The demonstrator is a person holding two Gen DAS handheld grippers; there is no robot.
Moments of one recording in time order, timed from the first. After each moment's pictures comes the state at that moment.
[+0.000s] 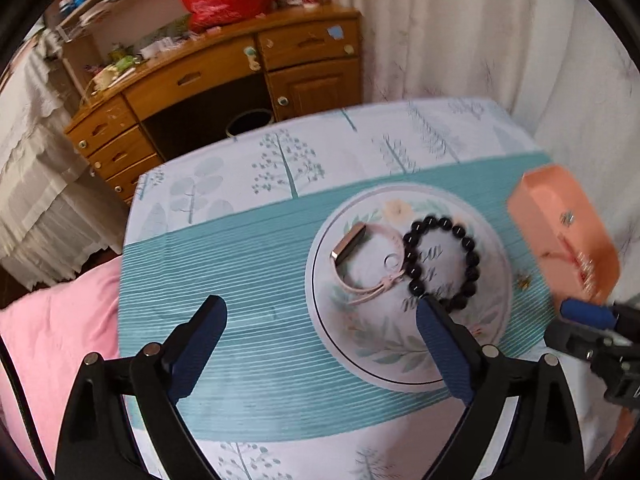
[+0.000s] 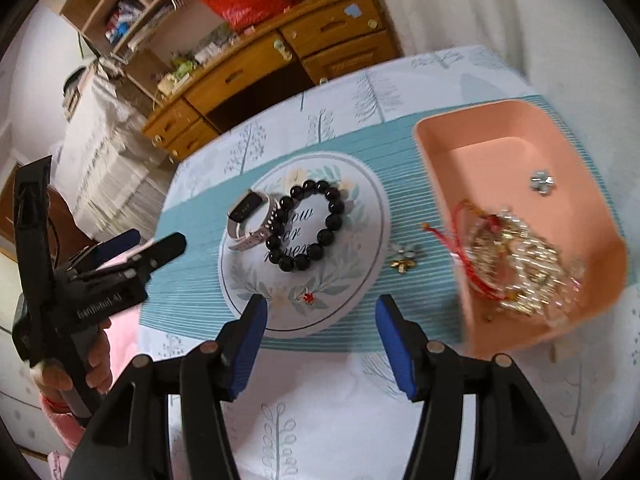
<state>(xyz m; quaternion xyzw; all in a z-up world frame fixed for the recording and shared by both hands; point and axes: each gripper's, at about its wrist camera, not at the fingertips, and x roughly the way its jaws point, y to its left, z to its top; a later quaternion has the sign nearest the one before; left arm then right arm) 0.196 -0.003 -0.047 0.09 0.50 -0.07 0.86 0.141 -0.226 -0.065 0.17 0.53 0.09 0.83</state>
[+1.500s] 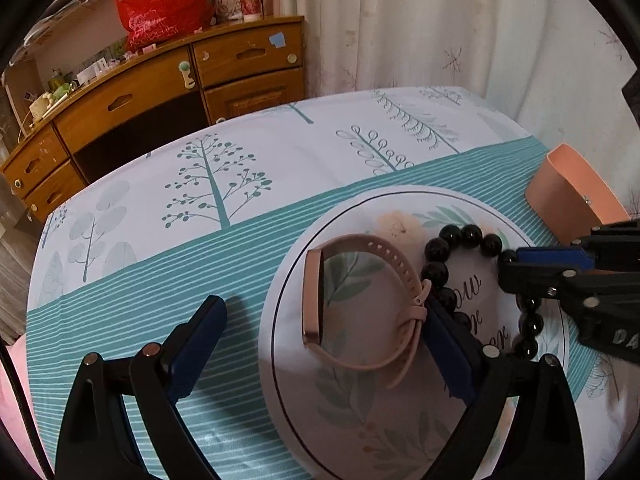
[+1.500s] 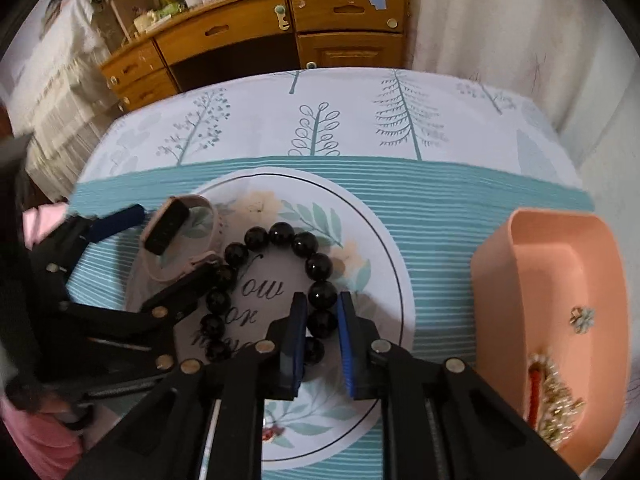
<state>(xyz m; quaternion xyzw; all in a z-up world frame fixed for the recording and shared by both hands) 0.256 -0.013 -0.132 0.08 0.44 -0.19 0.87 0.232 -0.183 -0.110 0.01 0.55 0.03 0.84</state>
